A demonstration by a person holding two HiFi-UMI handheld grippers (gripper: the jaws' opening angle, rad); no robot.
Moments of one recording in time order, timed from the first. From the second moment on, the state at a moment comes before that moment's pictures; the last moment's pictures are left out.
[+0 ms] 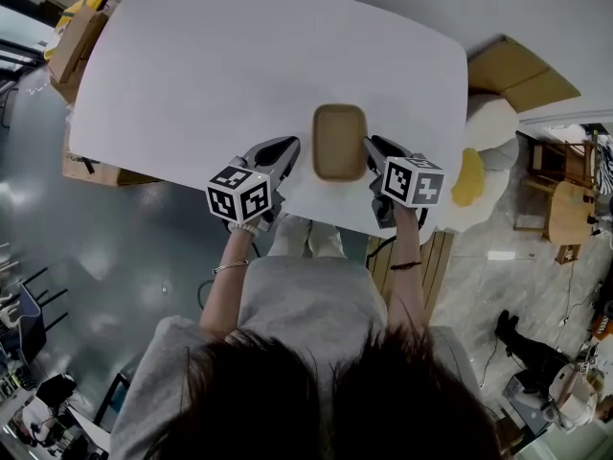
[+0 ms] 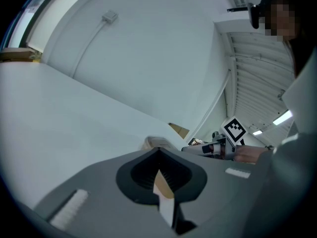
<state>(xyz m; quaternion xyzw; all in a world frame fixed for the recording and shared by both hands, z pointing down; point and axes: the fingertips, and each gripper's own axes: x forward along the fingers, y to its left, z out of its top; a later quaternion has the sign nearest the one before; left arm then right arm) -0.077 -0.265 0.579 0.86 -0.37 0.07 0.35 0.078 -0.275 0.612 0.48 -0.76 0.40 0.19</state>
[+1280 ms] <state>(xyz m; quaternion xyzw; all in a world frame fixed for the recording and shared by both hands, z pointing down) -0.085 -0.265 0.580 0.86 -0.38 0.07 0.35 0.078 -0.277 0.616 0.50 -0.73 0.42 0.19</state>
